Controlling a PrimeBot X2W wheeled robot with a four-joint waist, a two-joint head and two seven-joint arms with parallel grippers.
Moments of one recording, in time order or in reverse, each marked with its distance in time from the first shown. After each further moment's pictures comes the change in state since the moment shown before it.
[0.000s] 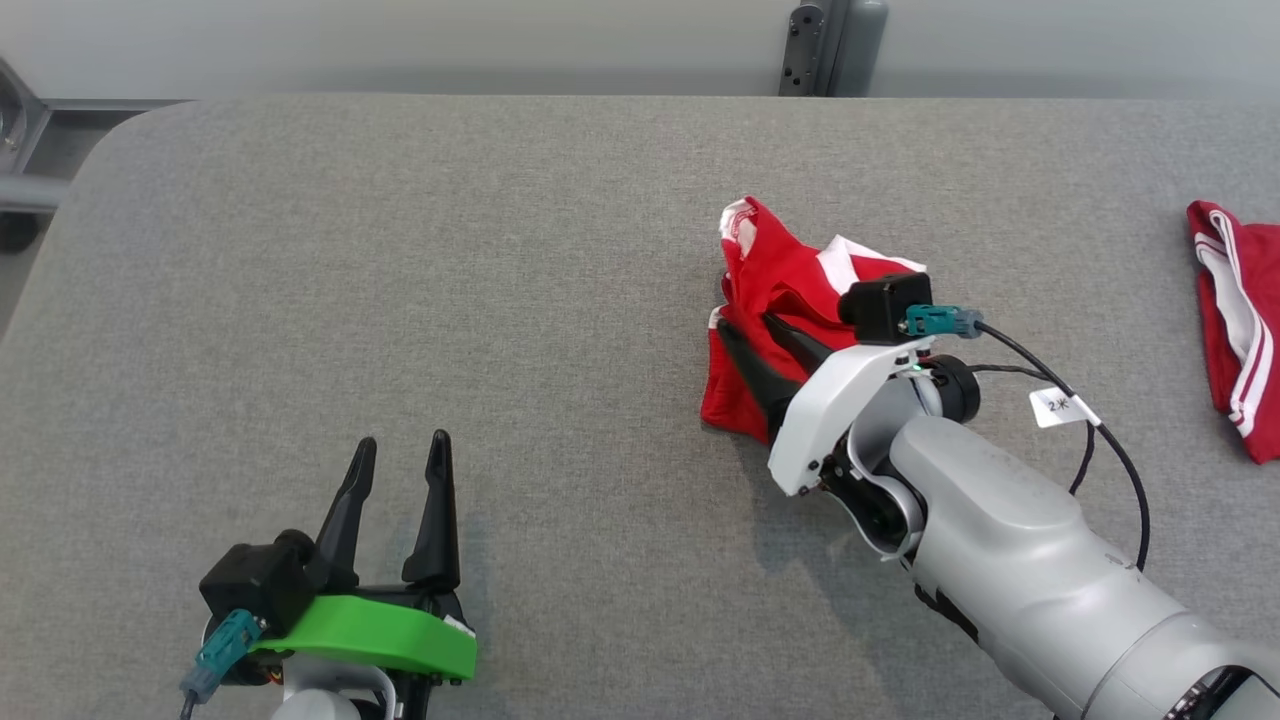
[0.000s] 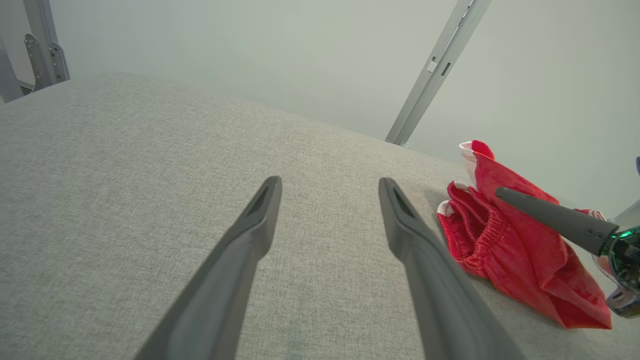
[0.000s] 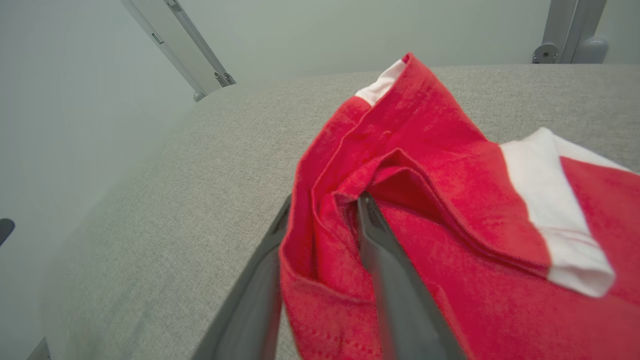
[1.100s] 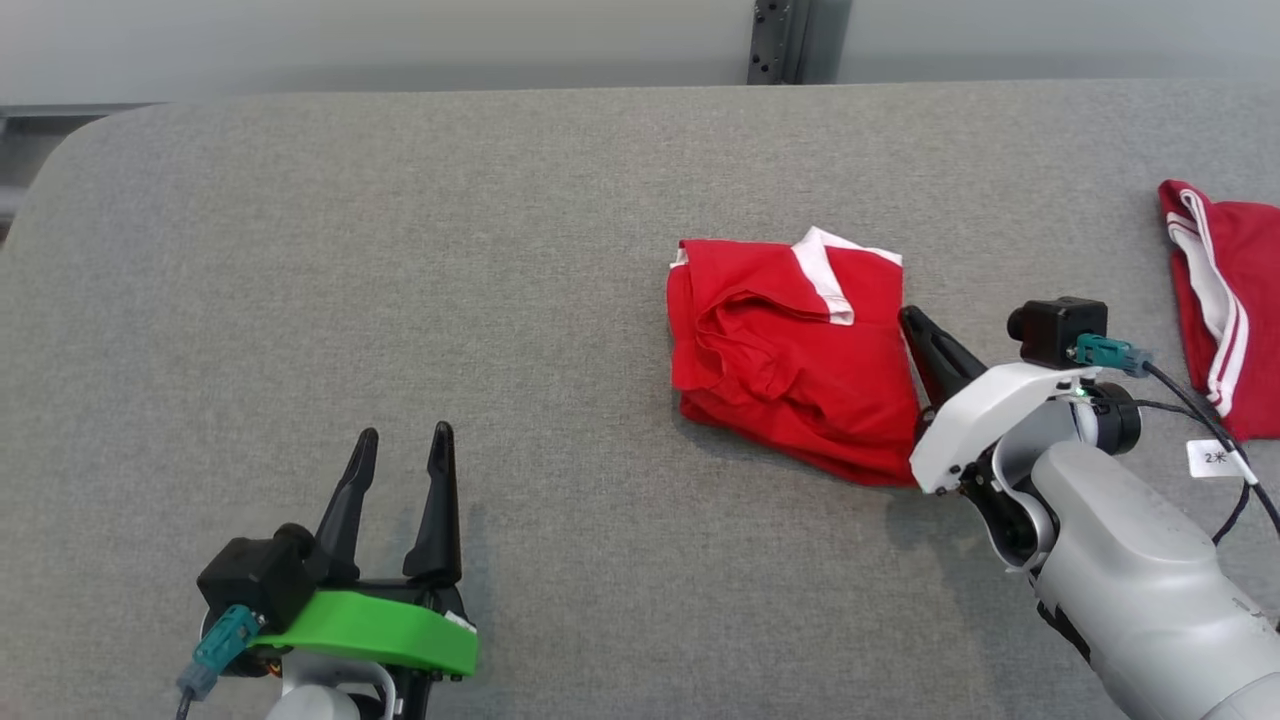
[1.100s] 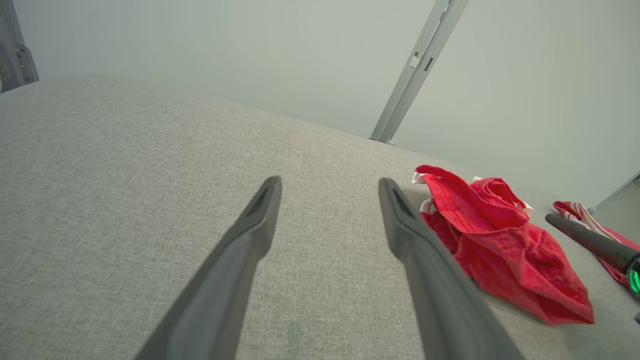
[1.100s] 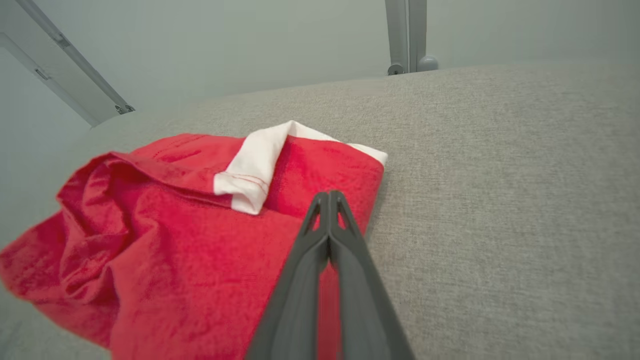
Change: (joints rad) left arm -0.002 0.006 -0.002 -0.027 0.005 -0.001 0.007; right arm 0.136 -0.133 -0.251 -0.031 -0.146 0.000 -0.069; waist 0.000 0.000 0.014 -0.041
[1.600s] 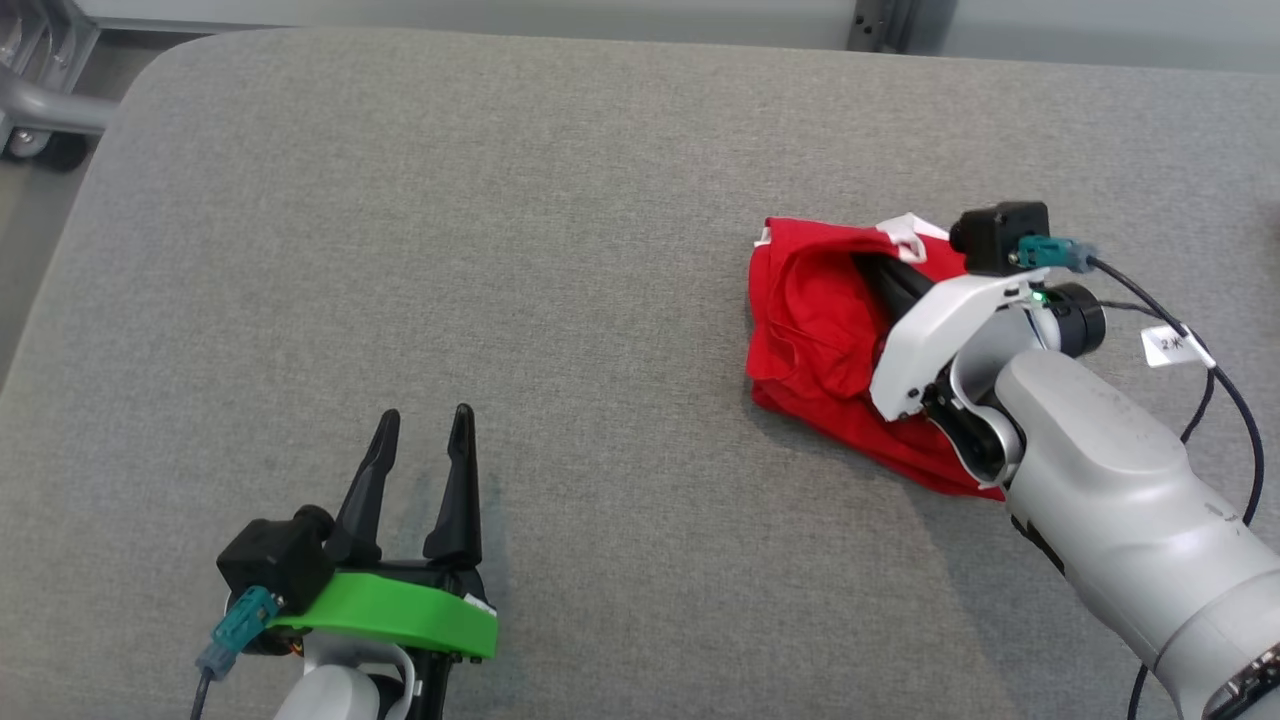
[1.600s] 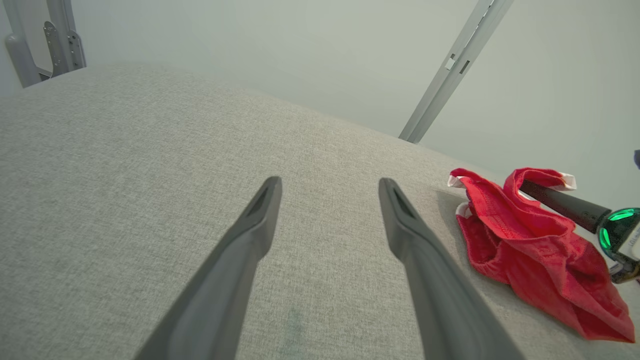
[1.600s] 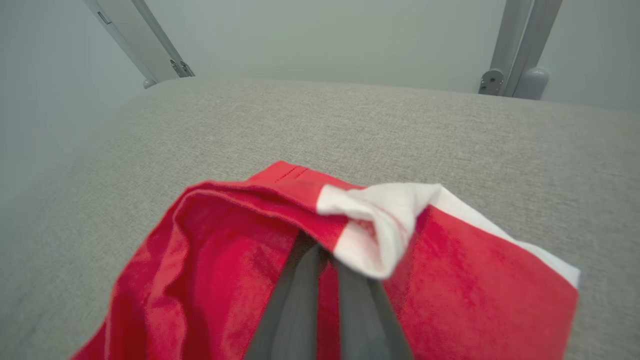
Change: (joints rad) left arm -0.035 -0.036 -0.003 0.027 0.003 -0.023 -0.004; right arm -0.177 0.019 0.125 0.044 0.007 0.000 0.086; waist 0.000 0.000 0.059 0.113
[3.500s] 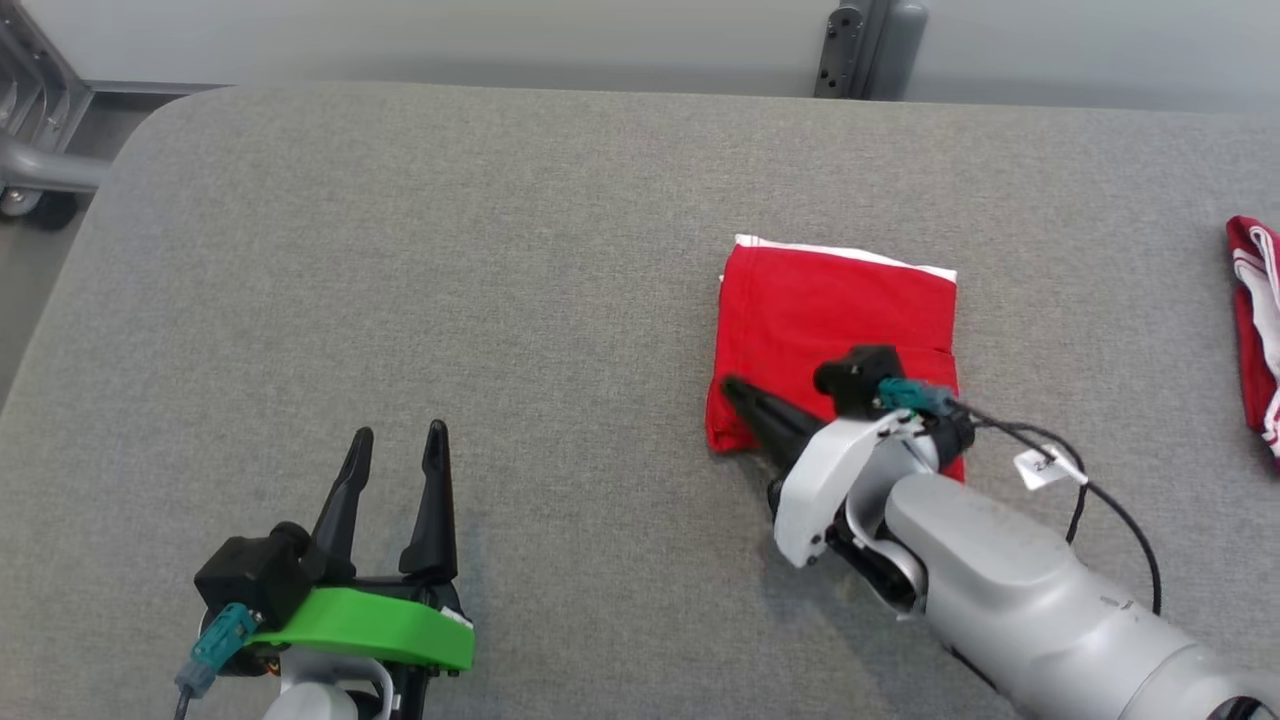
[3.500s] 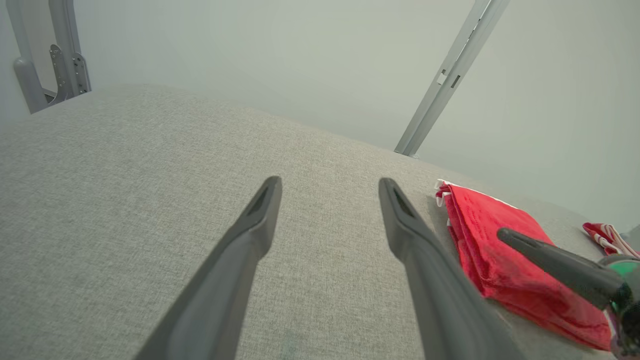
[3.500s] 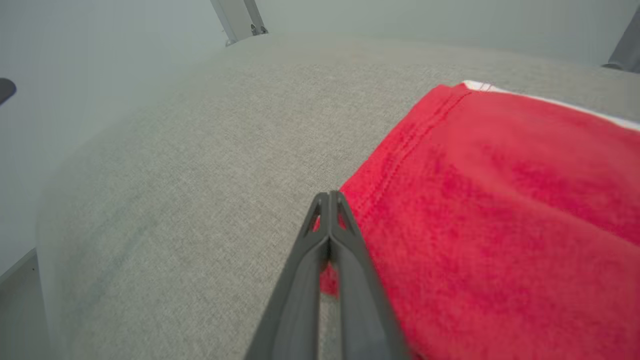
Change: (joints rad) left arm 0.034 -0.007 0.053 0.006 0.034 -0.017 0.009; right arm 0.090 0.078 0.290 -0.029 0.047 0.000 -0.115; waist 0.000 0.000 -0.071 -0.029
